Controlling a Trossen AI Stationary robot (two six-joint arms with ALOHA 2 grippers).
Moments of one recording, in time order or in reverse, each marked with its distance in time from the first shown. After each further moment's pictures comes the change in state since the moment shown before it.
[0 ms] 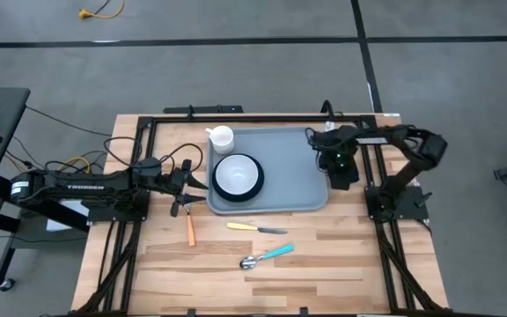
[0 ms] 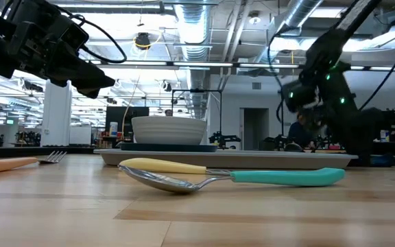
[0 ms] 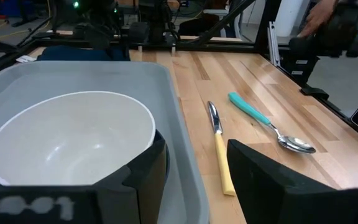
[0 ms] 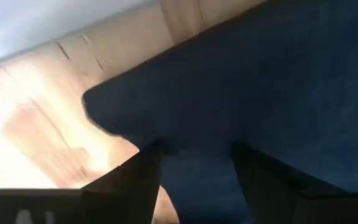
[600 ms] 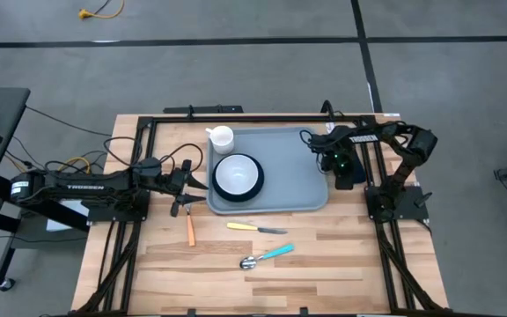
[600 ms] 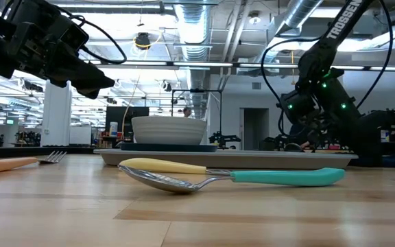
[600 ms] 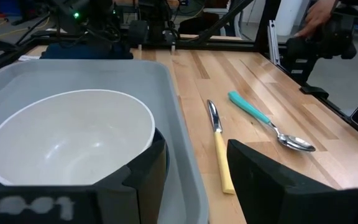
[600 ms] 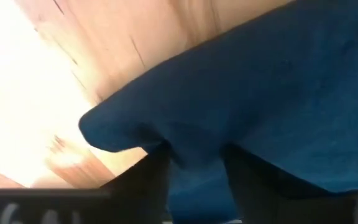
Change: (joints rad) left arm 0.000 0.000 0.000 -0.006 0.000 0.000; right arm 0.000 0.091 0.024 -0.055 0.052 -0.028
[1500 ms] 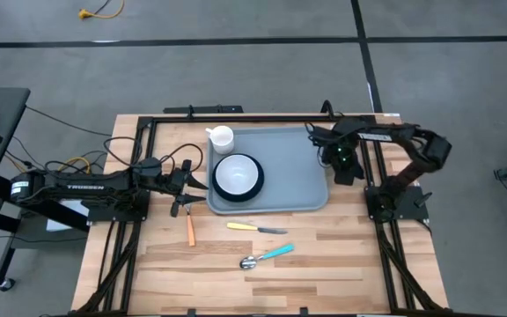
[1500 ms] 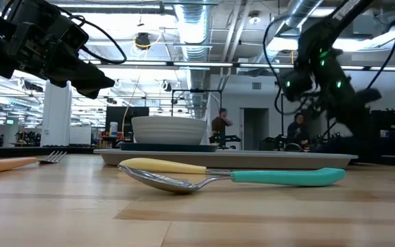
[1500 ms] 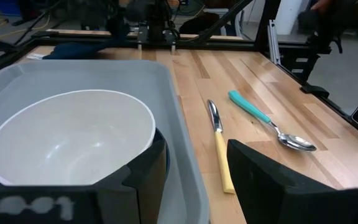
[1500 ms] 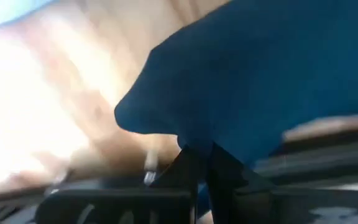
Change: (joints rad) left arm 0.000 0.000 0.000 -0.001 -0.001 0.005; right arm 0.020 -0.162 0.119 -0.231 0.000 0.106
